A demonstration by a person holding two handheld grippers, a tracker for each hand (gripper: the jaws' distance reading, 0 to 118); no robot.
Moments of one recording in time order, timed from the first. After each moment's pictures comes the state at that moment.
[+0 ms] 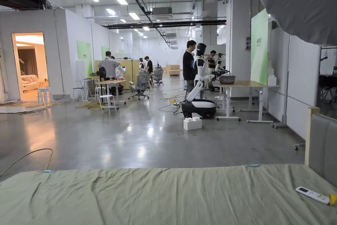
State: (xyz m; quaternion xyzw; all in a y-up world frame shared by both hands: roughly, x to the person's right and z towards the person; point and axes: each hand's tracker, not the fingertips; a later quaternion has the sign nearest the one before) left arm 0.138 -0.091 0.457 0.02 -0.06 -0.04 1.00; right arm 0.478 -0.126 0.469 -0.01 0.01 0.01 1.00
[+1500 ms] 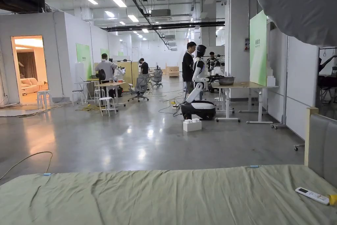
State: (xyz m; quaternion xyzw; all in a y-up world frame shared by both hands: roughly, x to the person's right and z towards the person) left arm 0.142 -0.082 0.462 0.01 -0.07 -0.03 1.00; right arm 0.455 -0.088 0.466 -0.11 -0.04 -0.13 0.98
